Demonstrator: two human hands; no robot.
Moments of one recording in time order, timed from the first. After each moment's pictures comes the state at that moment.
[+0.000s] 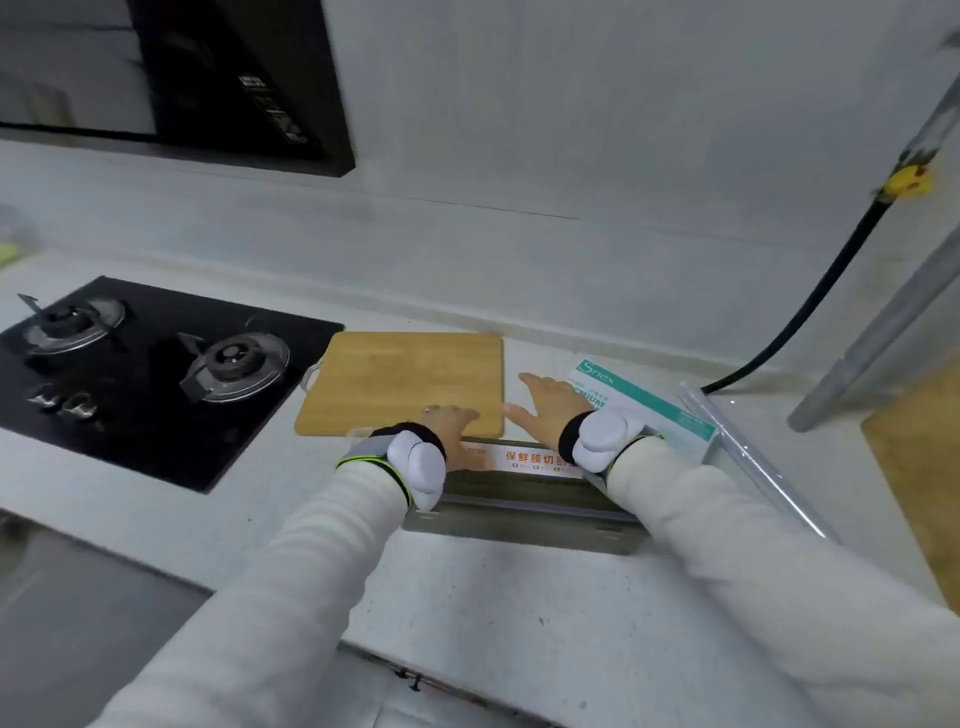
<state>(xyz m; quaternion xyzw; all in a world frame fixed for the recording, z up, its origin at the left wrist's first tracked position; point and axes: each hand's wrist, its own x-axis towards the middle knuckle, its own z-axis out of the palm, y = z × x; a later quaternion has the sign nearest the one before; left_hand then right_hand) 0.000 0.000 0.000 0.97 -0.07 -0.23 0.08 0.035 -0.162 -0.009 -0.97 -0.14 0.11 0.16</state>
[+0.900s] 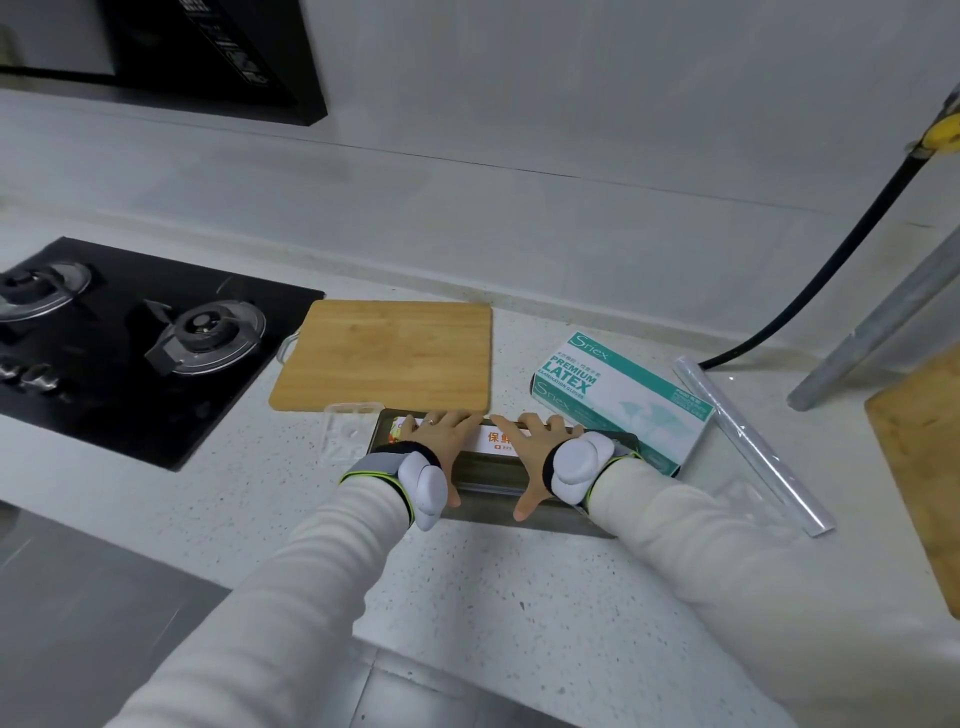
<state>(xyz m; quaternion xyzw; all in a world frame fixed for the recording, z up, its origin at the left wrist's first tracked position) 0.008 -0.011 -0.065 0.96 -0.11 -0.27 0.03 0.029 -0.184 -0.079 -0.93 -0.25 0.26 -0.09</state>
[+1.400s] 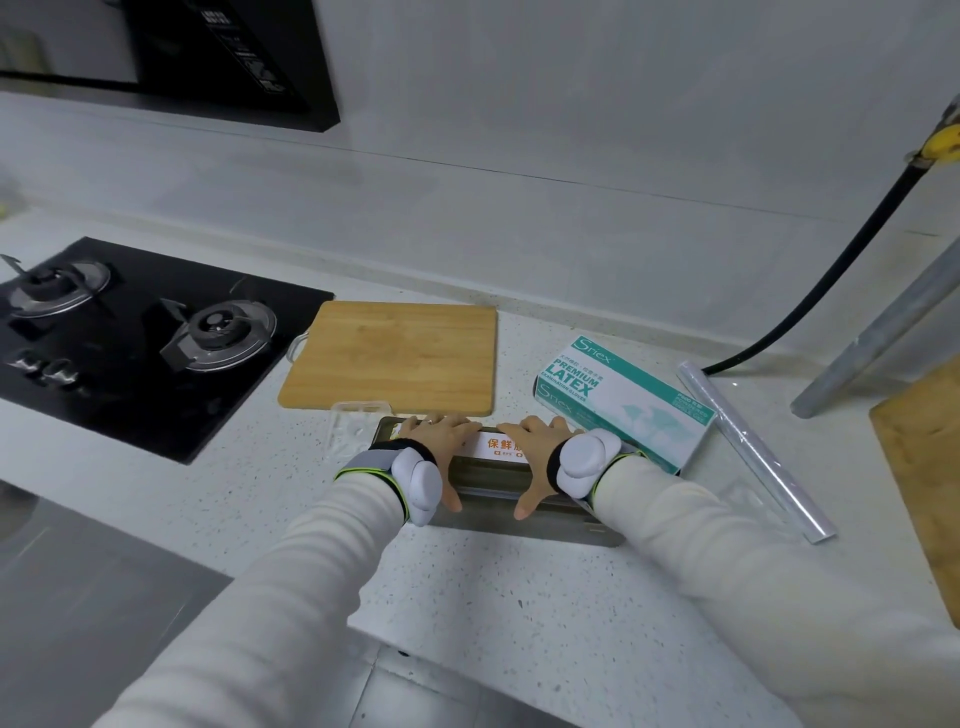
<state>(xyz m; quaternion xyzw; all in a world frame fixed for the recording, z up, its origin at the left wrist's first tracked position) 0.003 -0.008 -0.058 0.96 -0.12 -0.27 0.01 0.030 -0.187 -0.070 -0.92 -0.28 0.27 -0.05</state>
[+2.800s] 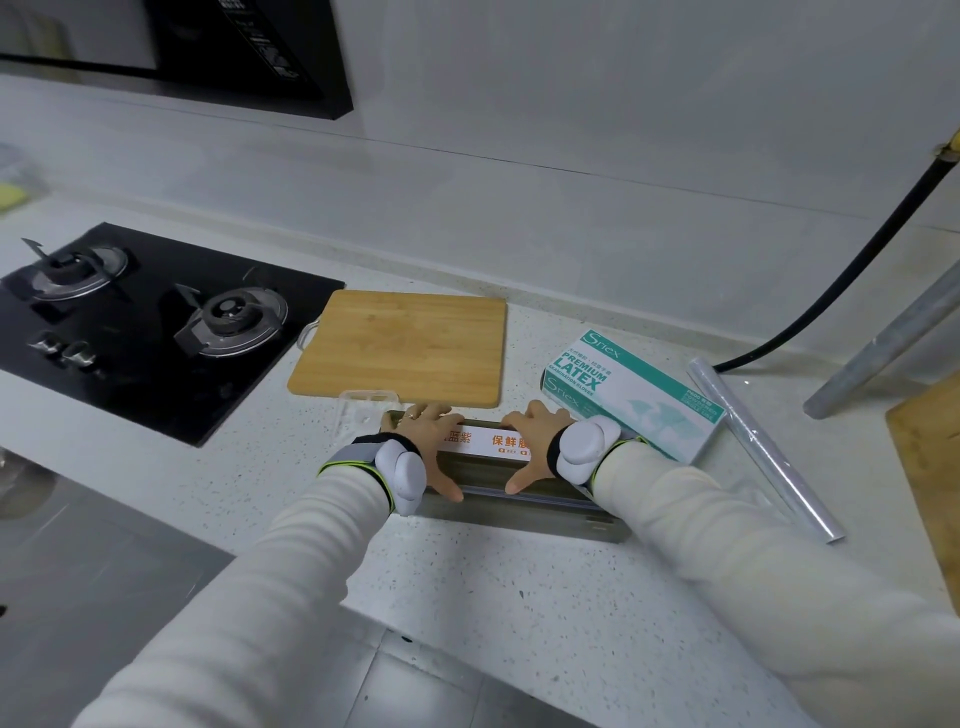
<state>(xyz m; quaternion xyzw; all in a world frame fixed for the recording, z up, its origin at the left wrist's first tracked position) -0.014 0.002 -0.054 0.96 -0.03 -0.27 0.03 0.037 -0.177 -0.072 -0.93 -0.27 0.26 -0.05</state>
